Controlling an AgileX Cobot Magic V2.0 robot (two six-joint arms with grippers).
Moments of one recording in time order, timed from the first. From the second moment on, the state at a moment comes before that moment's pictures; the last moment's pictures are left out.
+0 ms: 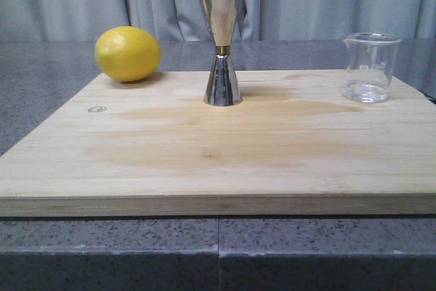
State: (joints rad) left arm -0.06 -0.01 0.00 -0.02 0.05 -0.04; right arm -0.07 -0.01 0.01 0.07 0.10 0.10
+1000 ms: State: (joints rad) left arm -0.06 -0.01 0.00 -0.02 0.05 -0.04; right arm -0.04 -0.01 0.01 0.01 0.02 0.00
